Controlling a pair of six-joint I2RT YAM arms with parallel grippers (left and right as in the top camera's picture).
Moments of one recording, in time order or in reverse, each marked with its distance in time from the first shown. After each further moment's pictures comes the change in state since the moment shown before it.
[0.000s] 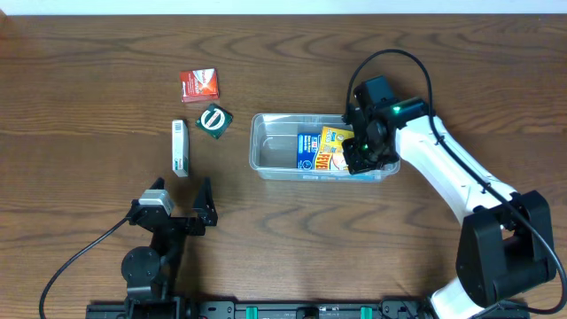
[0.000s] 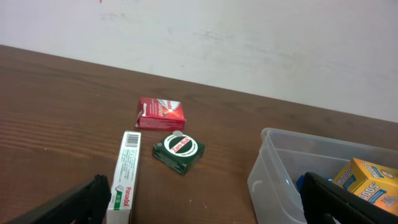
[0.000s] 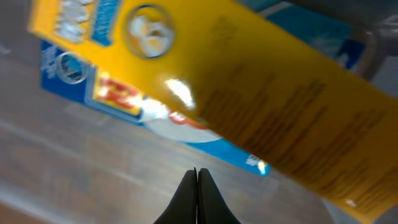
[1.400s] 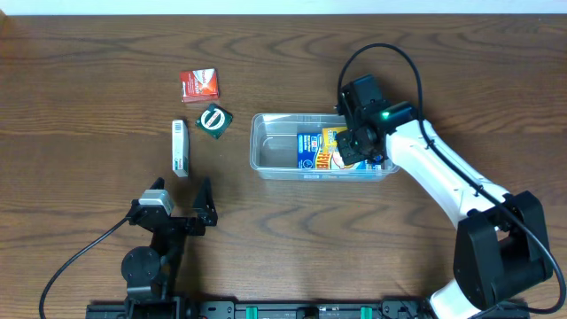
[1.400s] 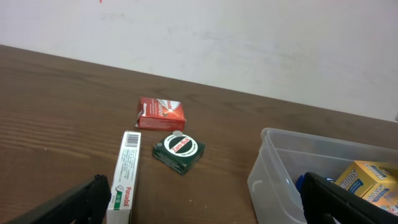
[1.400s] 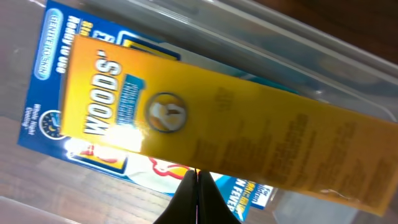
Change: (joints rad) left arm 0.000 0.000 0.000 0.000 0.000 0.000; right arm 0.058 0.000 -0.005 0.150 0.159 -0.028
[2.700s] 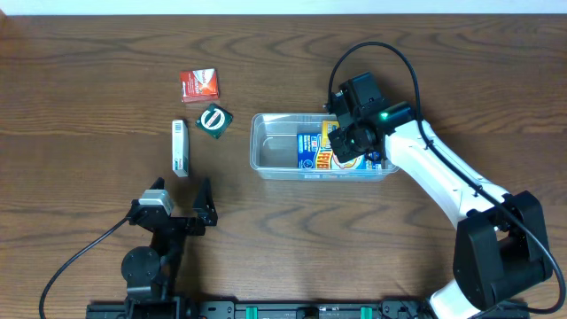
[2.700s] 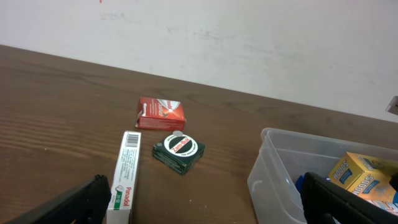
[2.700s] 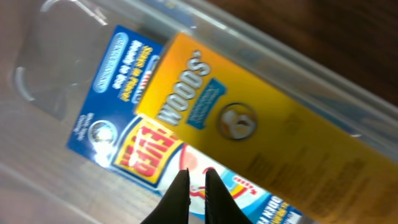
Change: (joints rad) left arm 0.000 0.000 0.000 0.000 0.000 0.000; right arm 0.003 -0.001 0.000 0.066 -0.116 -0.092
